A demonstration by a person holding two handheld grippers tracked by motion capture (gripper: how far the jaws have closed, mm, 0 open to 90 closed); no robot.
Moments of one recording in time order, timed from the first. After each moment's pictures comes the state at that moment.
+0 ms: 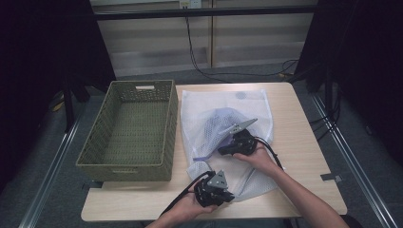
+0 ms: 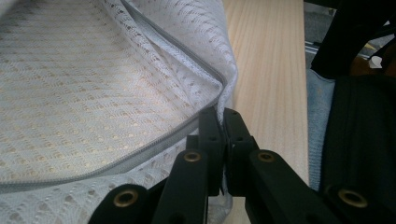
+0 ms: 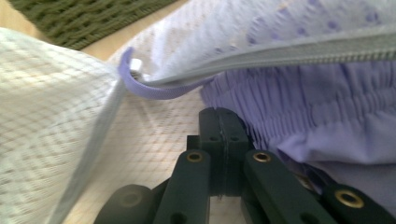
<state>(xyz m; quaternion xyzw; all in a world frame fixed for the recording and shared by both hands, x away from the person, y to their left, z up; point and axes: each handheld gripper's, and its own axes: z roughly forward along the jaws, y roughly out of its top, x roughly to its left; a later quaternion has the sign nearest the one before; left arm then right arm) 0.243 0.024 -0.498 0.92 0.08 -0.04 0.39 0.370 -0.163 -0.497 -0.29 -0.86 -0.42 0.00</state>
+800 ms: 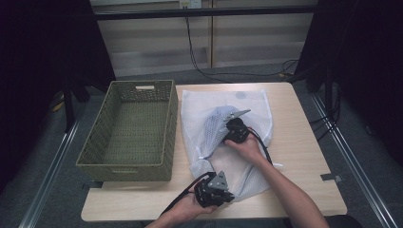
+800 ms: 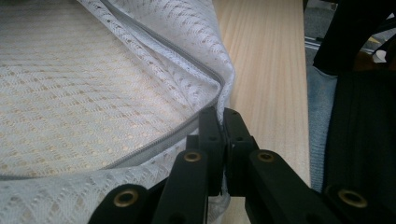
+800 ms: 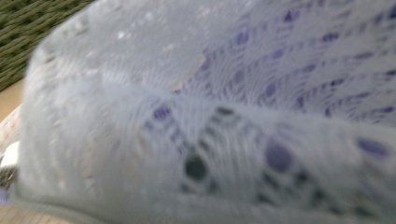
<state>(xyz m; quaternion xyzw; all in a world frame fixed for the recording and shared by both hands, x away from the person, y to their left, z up) 0.241 0.023 -0.498 0.92 0.08 -0.03 0.39 0.416 -0.148 -0.506 -0.38 -0.83 -0.40 -0.06</state>
